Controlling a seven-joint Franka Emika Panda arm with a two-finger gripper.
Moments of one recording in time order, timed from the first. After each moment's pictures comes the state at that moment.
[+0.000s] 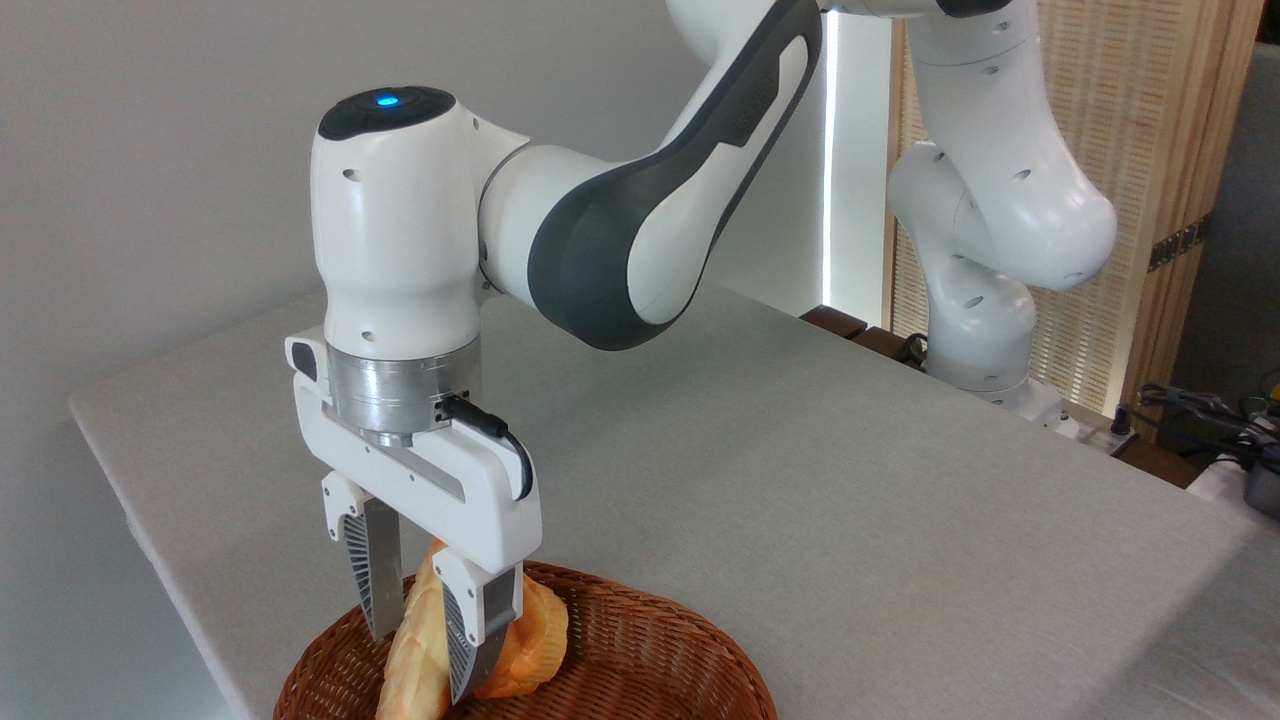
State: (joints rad) arm -0.18 0.27 0.24 -1.73 -0.11 2.20 0.70
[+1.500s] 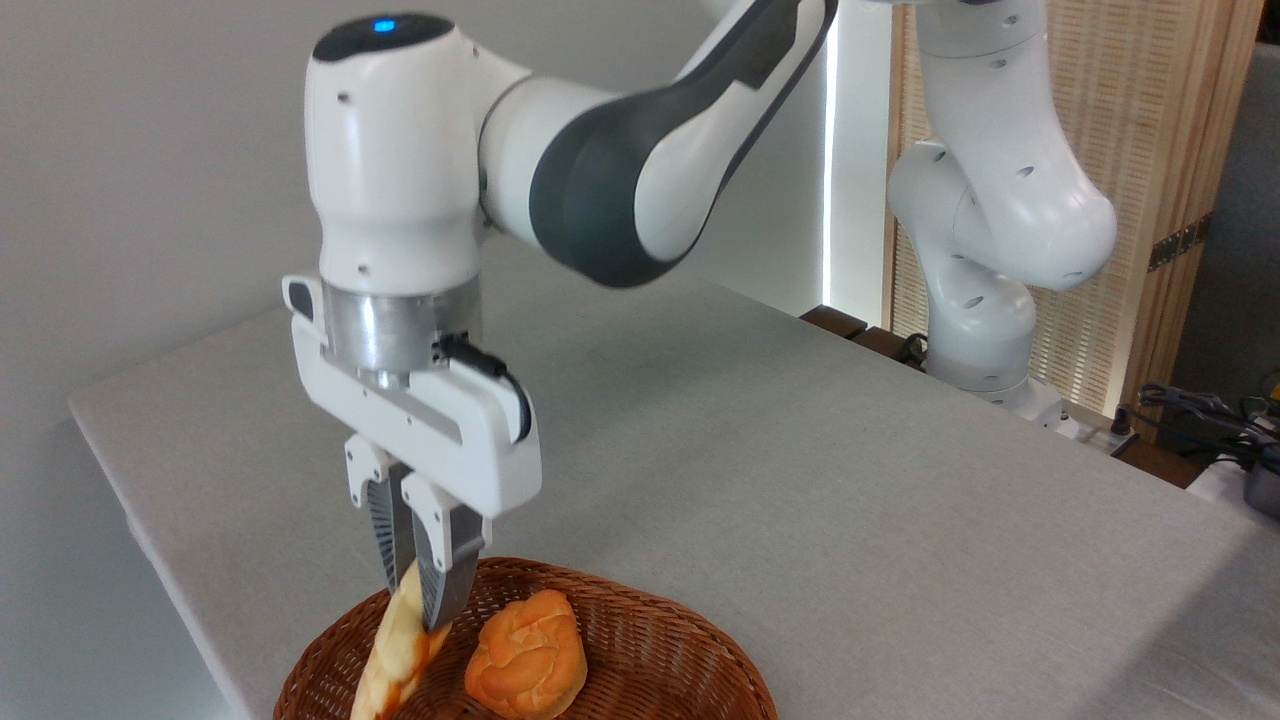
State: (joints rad) arm -0.18 0.21 0.24 -1.70 -0.11 2.11 0.73
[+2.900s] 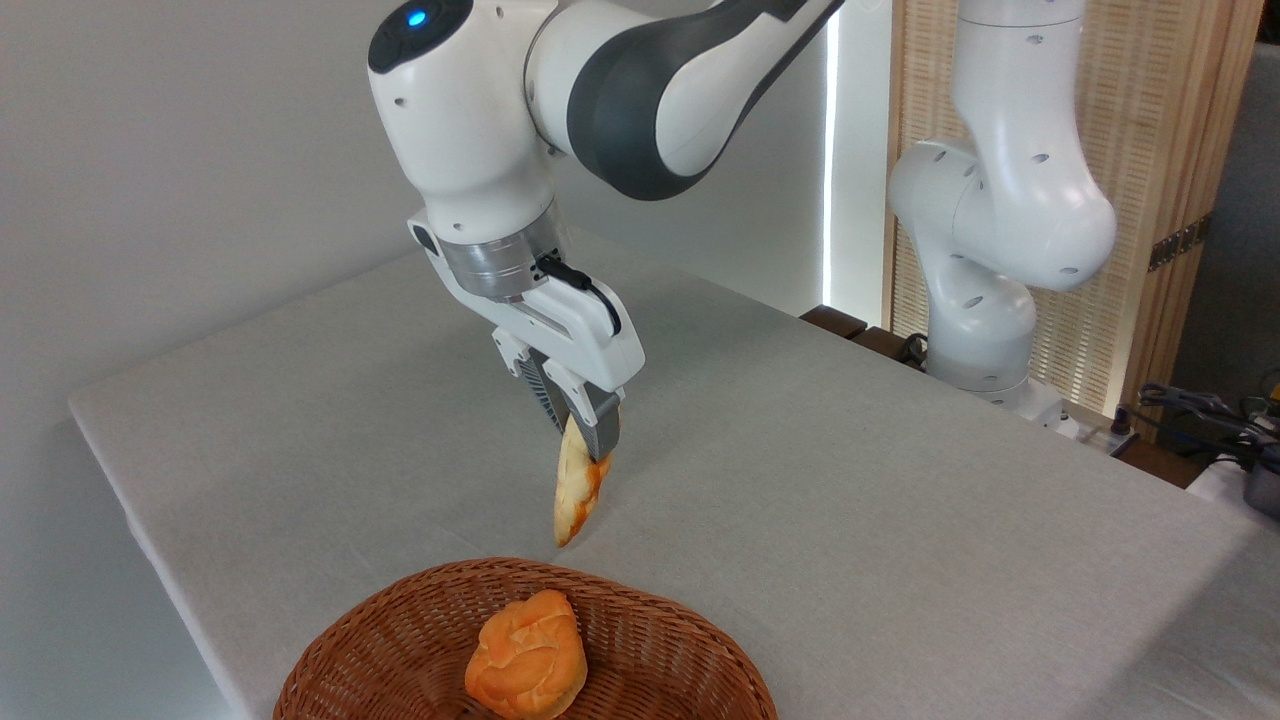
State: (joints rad) arm -0.20 -0.02 0.12 -1.96 -0.11 1.74 0.67
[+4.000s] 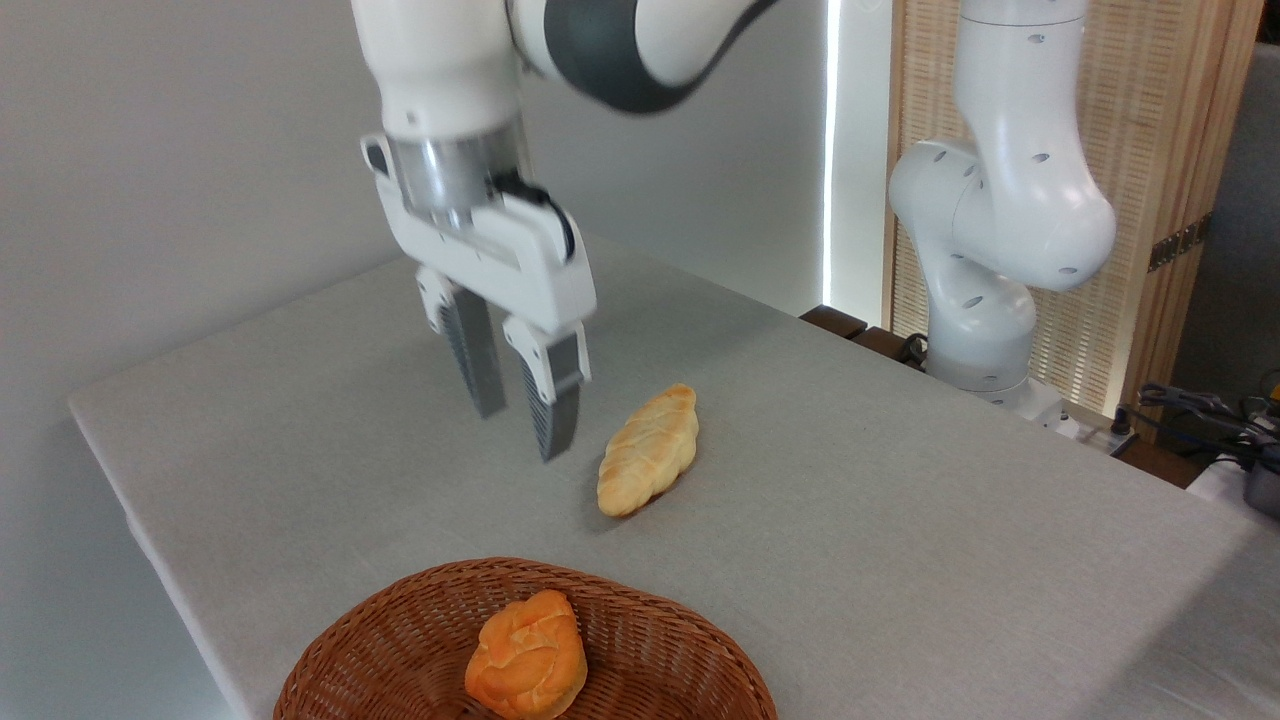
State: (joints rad) arm -0.20 -0.04 0.13 -1.83 -0.03 1.82 0.66
